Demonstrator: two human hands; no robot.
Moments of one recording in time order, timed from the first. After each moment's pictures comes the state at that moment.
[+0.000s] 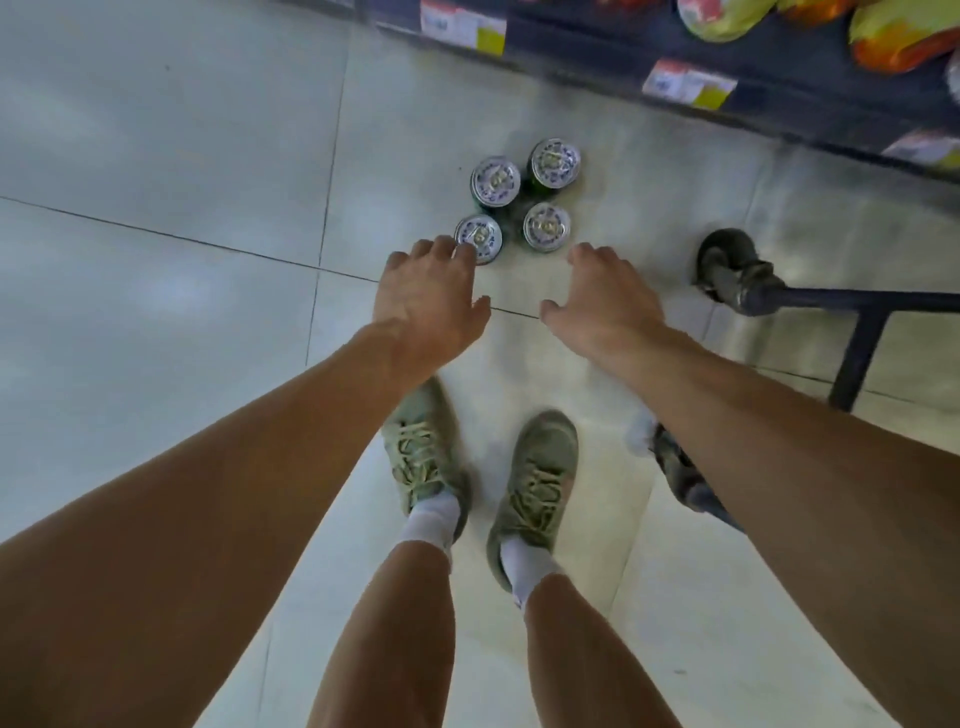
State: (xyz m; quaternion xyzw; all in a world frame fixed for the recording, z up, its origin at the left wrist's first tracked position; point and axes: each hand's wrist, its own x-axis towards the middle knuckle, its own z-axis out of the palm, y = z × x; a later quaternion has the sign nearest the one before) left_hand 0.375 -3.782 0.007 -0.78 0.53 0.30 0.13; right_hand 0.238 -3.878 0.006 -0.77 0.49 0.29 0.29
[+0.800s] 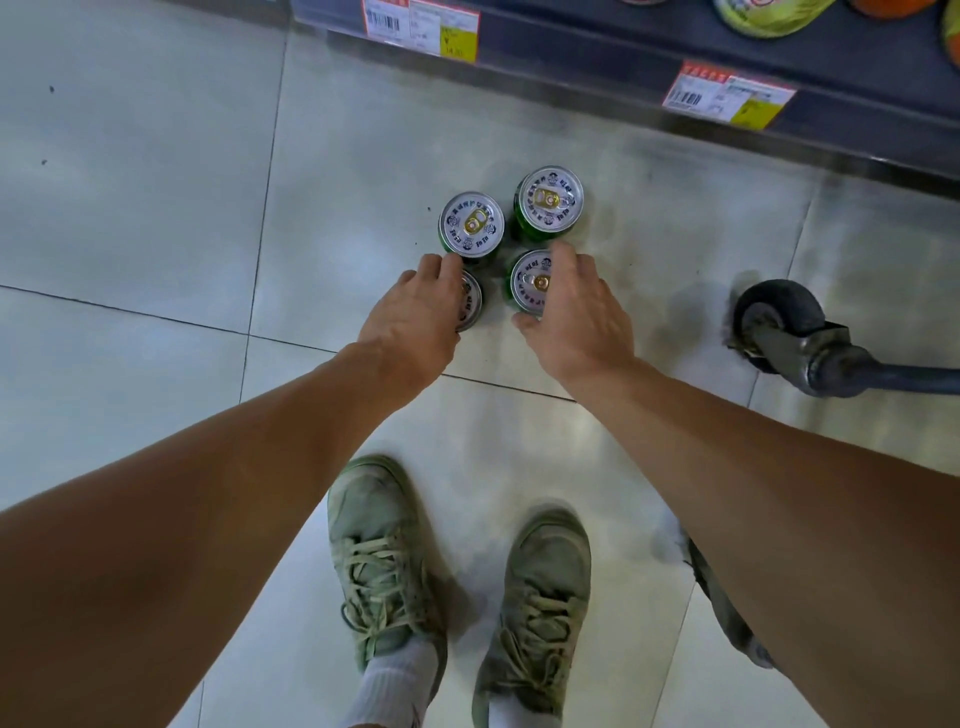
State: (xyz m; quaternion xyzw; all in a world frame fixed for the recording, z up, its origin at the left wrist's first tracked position) left_hand 0.390 -3.825 -0.134 -0.79 0.49 0.36 0.05; right_hand 0.257 -3.907 -0.145 -0.79 0.52 0.15 0.28
